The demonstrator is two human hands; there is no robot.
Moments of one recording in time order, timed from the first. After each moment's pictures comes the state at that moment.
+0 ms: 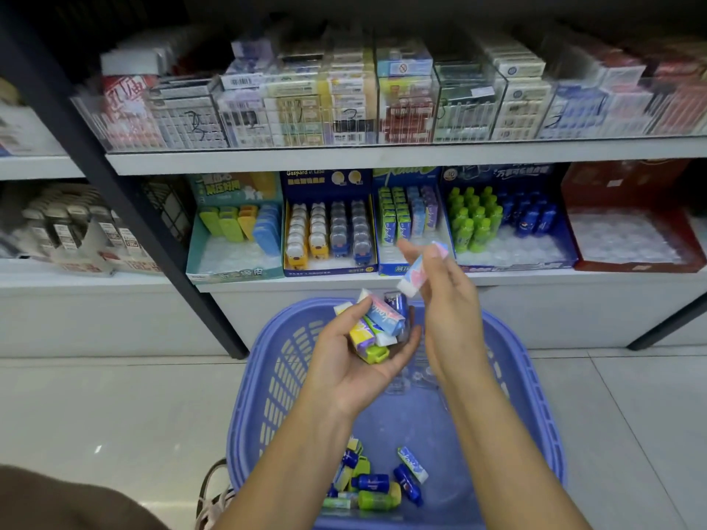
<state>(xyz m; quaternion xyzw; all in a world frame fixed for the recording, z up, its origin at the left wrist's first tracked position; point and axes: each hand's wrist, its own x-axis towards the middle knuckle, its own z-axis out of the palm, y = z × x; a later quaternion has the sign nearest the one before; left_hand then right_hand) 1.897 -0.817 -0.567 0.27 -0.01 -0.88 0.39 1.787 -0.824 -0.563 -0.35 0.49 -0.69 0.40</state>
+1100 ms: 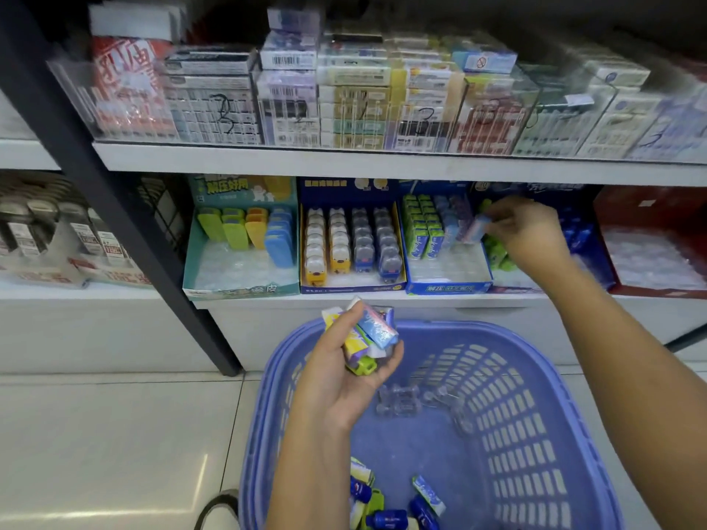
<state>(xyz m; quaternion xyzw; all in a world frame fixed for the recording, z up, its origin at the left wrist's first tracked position) 1.941 -0.875 -0.585 0.35 -0.02 -0.83 0.44 1.666 -0.957 -0.559 -0.58 0.75 -0.33 0.05</state>
